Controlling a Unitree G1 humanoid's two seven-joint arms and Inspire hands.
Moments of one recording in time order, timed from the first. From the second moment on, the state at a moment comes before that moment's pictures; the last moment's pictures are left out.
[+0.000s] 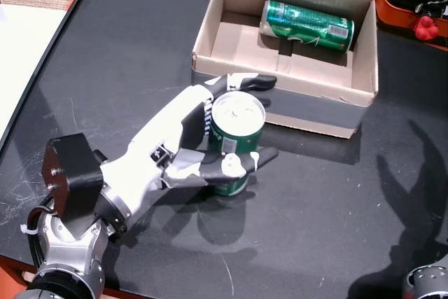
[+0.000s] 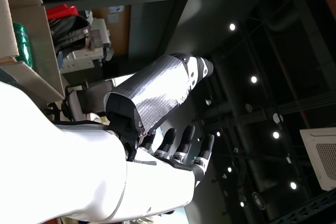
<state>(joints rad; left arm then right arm) -0.68 0.04 0.13 1.29 -0.07 -0.82 -0.75 -0.56 -0.01 -0.77 1.03 0.80 -1.04 0.86</state>
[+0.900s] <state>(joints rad) -0.66 0.04 0.08 1.29 -0.02 -0.80 -0.76 -0.55 0.05 -0.76 0.97 0.82 -1.07 0.85</state>
